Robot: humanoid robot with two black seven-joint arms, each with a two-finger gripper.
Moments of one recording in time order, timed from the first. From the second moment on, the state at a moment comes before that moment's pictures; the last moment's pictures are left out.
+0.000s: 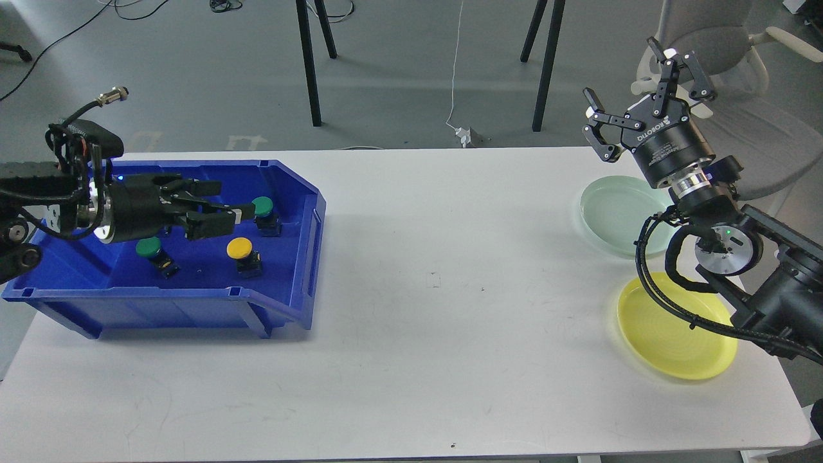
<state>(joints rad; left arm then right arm) -1.08 0.90 0.06 -1.15 1.53 -0.11 -0.49 0.74 -0.44 0.62 0.87 0.07 0.49 0.49</state>
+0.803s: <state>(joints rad) -1.03 0.70 0.14 -0.91 1.53 -0.11 -0.49 0.73 -0.44 0.62 0.87 0.07 0.49 0.49</state>
